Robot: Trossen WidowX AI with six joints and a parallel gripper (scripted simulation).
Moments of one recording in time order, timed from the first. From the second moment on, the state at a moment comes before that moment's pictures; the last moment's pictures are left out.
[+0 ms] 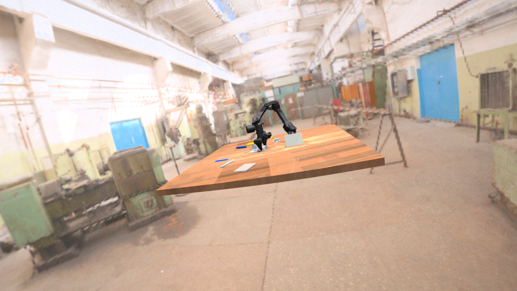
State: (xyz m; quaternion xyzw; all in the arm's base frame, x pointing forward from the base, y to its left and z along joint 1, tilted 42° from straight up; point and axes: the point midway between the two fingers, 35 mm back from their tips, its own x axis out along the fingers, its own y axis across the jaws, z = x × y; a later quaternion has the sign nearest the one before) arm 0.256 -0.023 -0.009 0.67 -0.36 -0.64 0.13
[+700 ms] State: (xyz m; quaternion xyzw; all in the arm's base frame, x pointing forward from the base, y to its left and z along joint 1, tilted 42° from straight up) arm 0.245 0.032 0.053 0.66 -0.37 -0.64 0.13
